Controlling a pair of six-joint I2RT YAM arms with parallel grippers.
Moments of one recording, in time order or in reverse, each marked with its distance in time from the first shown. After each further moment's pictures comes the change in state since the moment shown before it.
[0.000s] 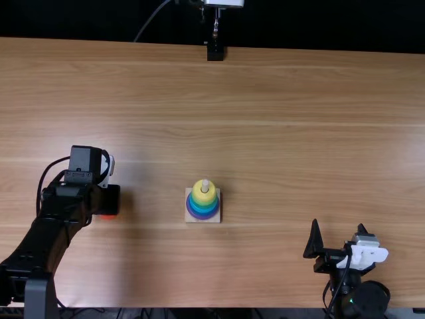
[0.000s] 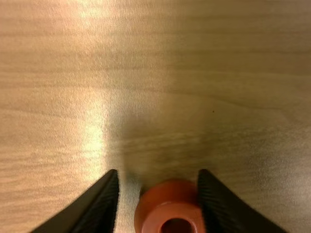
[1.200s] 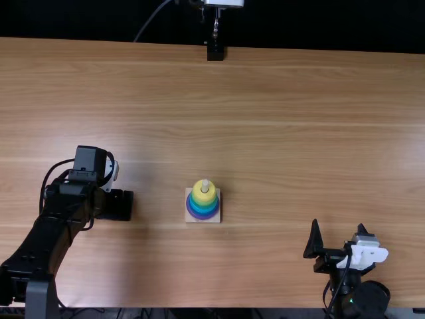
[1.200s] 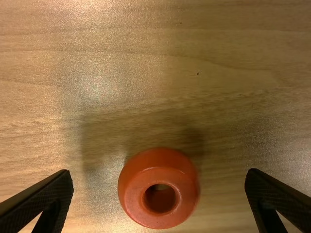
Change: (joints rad) left arm -0.026 0.000 0.025 -0.104 0.005 0.000; right arm 0.000 0.000 0.000 0.000 0.000 0.001
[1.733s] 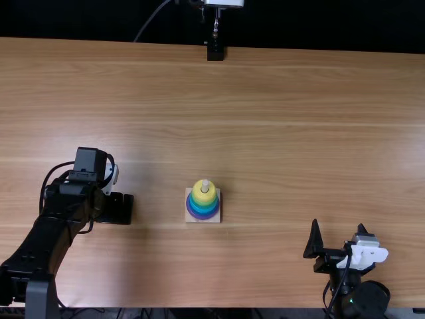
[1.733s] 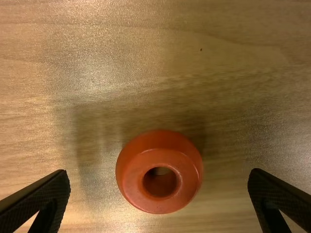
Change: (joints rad) left arm 0.000 0.000 0.000 -0.043 0.000 0.000; right arm 0.000 0.000 0.000 0.000 0.000 0.000
